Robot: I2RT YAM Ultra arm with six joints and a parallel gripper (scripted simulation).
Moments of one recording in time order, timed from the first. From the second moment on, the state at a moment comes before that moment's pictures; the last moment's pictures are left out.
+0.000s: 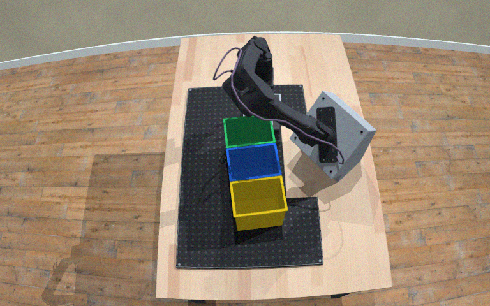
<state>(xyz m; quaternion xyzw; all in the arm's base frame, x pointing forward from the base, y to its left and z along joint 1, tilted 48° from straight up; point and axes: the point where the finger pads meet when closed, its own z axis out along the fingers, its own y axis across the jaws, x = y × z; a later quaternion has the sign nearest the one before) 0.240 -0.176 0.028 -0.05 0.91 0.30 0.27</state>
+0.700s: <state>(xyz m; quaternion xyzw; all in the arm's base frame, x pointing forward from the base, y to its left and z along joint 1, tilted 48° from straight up) 0.251 -0.161 0.011 -0.04 0.91 0.30 0.27</state>
